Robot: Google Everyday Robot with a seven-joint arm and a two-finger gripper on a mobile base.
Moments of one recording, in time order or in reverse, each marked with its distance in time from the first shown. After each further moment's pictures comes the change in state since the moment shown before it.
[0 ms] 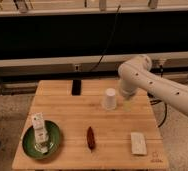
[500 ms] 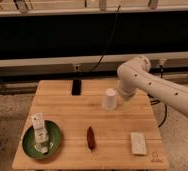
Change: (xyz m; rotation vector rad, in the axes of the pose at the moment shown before) arm 0.001 0.001 0.005 0.001 -0.006 -0.031
